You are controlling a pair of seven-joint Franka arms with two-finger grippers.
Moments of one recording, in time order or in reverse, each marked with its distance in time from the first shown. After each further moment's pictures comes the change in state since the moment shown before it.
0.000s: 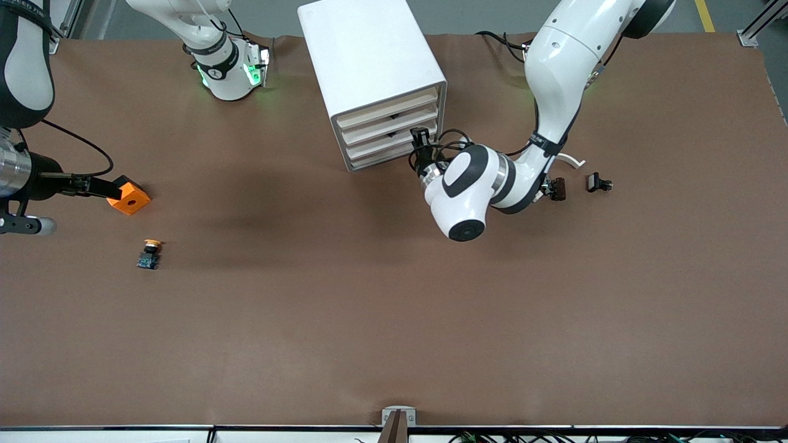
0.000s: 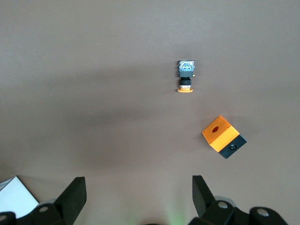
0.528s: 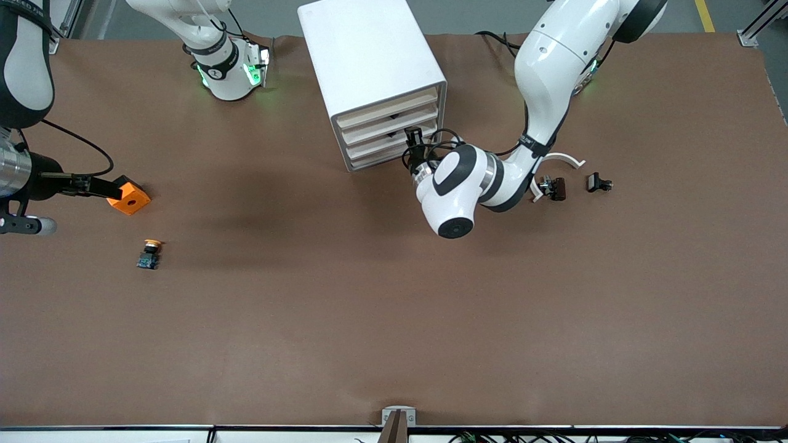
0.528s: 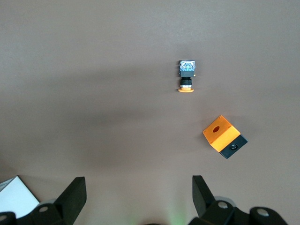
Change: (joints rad) left arm -0.026 0.019 0.000 0.005 -0.019 0.014 0.000; right arm -0.001 0.000 0.000 0.000 0.003 0.000 0.000
